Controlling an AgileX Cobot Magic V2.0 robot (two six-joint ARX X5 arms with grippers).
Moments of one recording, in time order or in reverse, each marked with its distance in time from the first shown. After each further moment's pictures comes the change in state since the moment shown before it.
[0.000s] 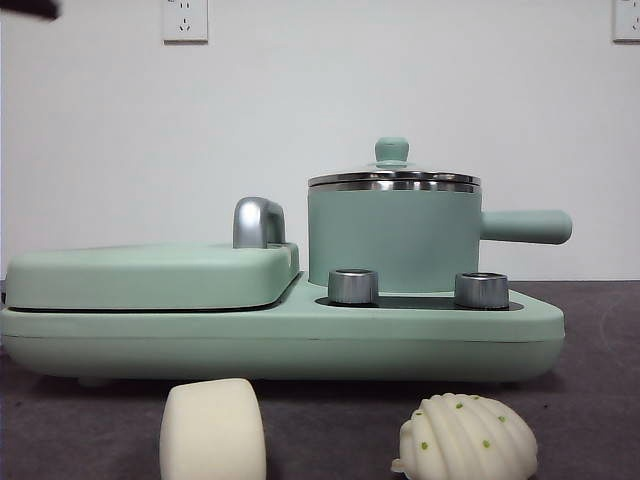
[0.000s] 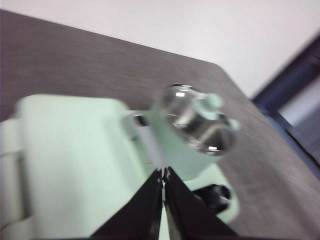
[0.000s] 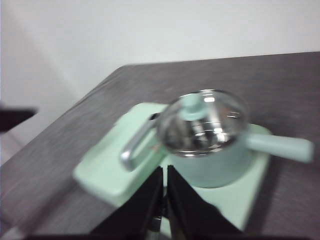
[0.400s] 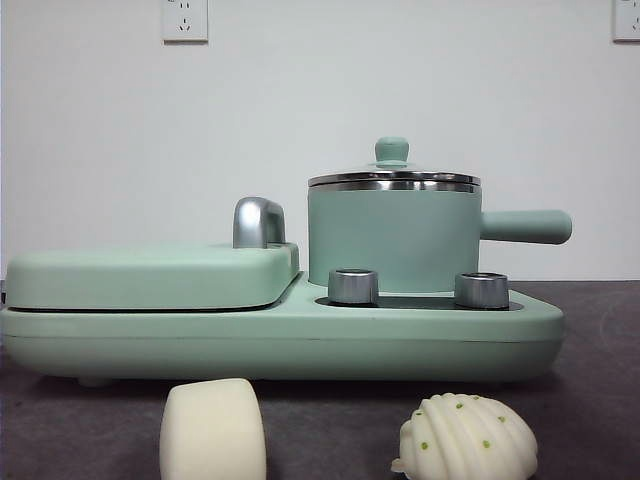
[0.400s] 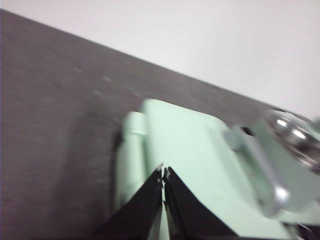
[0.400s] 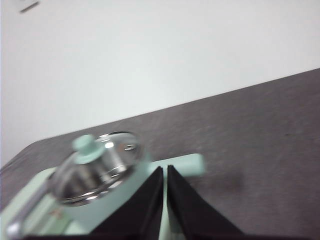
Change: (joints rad) left arm 0.063 -0.436 -0.405 0.077 -0.343 -0.053; right arm 0.000 -0.318 -0.428 0.374 0.427 0.230
